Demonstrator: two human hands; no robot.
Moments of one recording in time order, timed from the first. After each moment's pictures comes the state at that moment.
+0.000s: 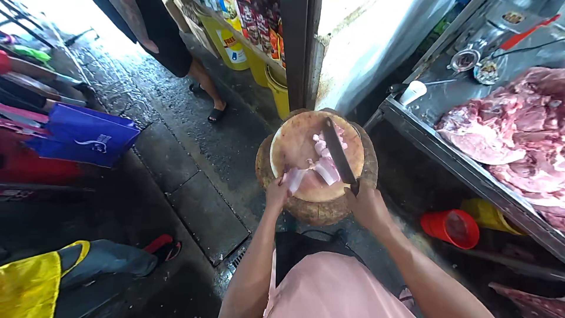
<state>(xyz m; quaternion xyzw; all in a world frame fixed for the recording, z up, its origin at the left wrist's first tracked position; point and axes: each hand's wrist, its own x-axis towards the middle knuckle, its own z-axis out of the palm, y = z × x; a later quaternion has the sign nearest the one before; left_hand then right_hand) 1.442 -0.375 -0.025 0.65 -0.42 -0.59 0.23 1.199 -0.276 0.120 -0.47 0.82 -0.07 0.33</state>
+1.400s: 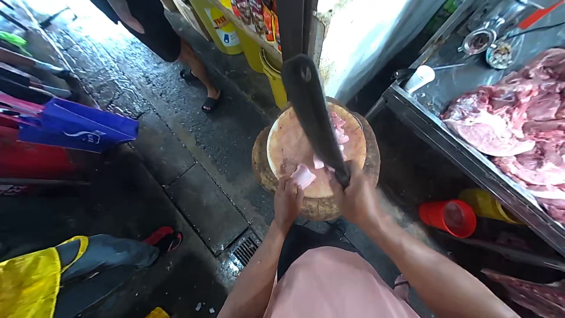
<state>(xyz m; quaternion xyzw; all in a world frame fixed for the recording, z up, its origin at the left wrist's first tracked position) 1.422 -0.325 -0.040 0.57 -0.74 -0.27 0.22 1.232 -0.297 0.142 -0.57 0.74 -0.22 0.26</state>
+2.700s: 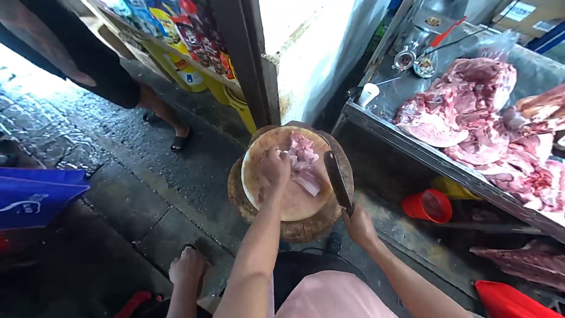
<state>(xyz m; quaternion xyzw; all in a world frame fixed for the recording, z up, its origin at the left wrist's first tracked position) 1.306 -0.487 -0.007 0.62 -0.70 -0.28 0.22 1.161 -0.222 0.034 -0.32 0.88 -0.09 0.33</state>
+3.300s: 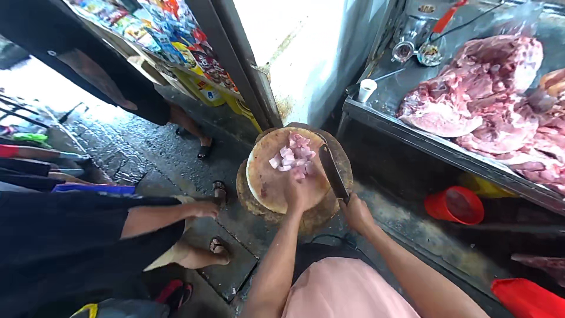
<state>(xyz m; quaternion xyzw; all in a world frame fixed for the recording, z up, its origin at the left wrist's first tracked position) 1.283 -0.367 0.004 0.63 -0.67 -0.34 0.19 1.133 -0.218 0.032 -0.34 0.85 -0.12 0.39</state>
